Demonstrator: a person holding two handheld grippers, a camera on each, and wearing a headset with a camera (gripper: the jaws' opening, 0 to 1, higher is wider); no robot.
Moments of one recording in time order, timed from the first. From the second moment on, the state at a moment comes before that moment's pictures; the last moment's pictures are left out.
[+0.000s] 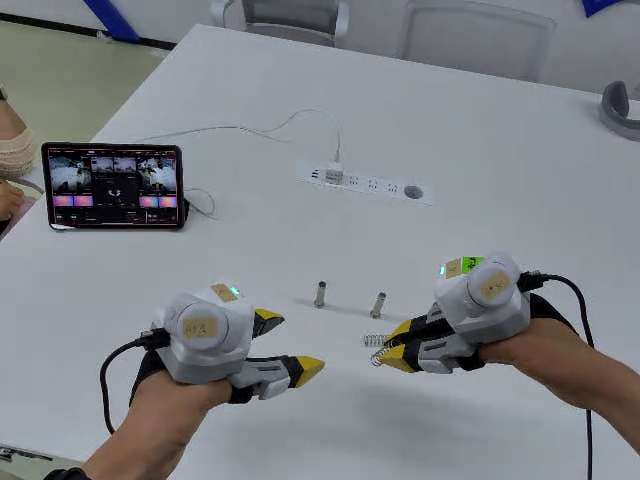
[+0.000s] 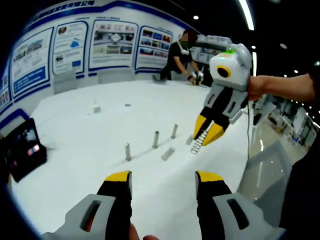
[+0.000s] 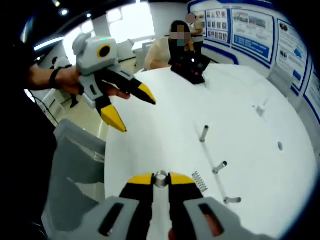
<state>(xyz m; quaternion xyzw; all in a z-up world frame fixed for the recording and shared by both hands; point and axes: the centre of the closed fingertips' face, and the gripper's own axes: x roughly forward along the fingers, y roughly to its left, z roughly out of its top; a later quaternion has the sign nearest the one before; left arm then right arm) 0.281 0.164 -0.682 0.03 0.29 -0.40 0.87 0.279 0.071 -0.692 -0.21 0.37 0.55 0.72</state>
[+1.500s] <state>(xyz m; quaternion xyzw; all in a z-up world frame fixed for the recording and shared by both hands) 0.287 0.203 -0.711 0.02 0.32 -0.36 0.87 0.387 0.125 -0.711 -0.25 0.36 0.55 0.71</state>
